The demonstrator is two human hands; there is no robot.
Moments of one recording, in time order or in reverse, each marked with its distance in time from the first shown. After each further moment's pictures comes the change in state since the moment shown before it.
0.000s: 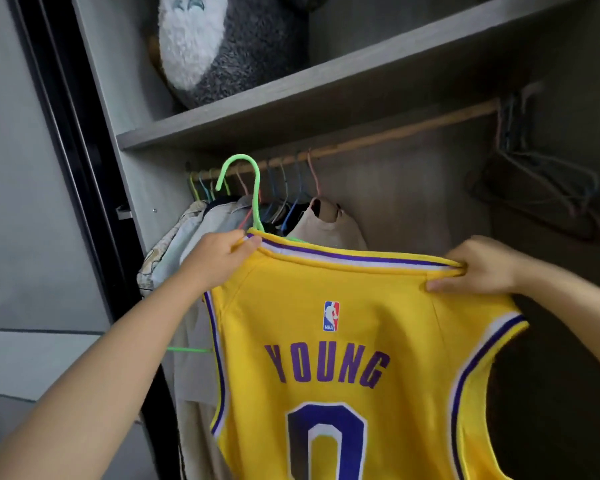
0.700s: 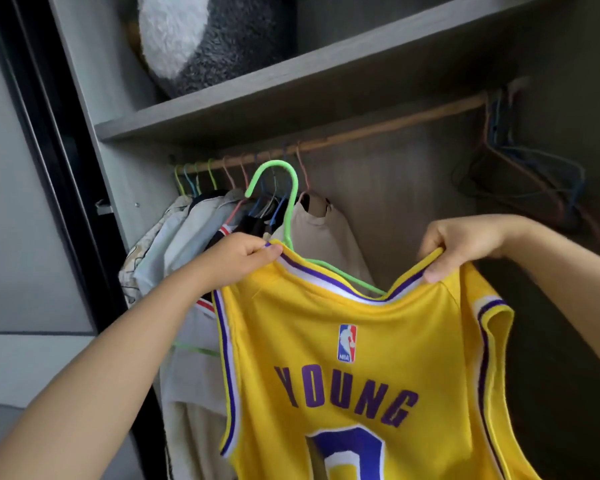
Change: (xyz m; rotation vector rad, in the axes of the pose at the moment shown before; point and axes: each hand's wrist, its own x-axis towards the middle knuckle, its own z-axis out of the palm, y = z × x) left_hand 0.002 0.023 0.019 -0.205 -0.244 0.097; right_hand 0.020 -0.003 -0.020 0.549 -0.458 -0.248
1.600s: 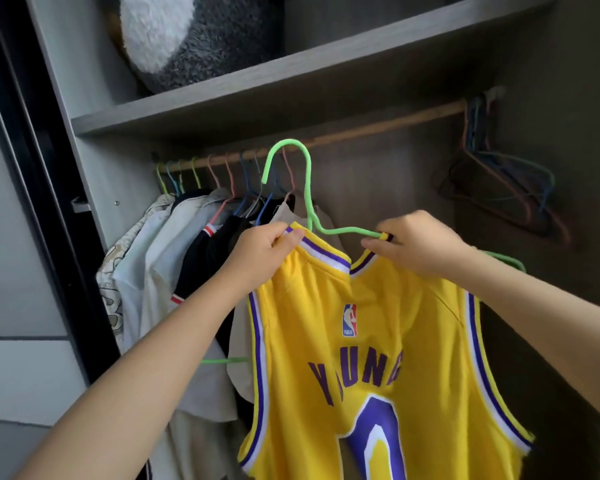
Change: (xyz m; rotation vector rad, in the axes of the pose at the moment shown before) left_hand 0.009 0.032 0.037 -0.097 0.243 0.154; right_hand 0.018 -0.027 0.039 -0.599 0.807 0.159
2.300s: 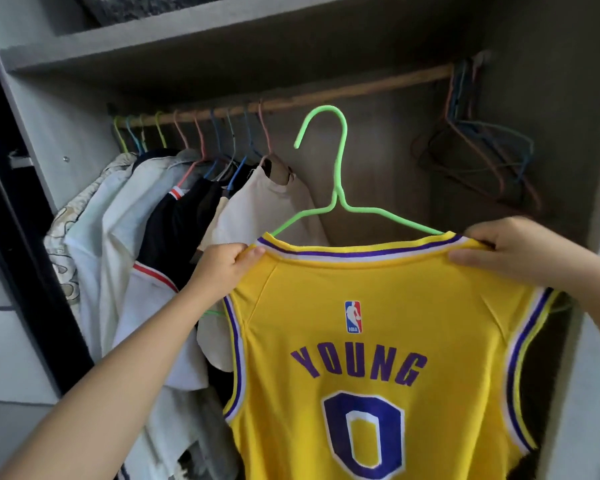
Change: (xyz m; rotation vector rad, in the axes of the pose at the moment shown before) left_hand -0.030 -0.072 0.035 0.101 -0.026 -0.119; right_hand -0.081 0.056 -0.039 0.064 -0.264 0.290
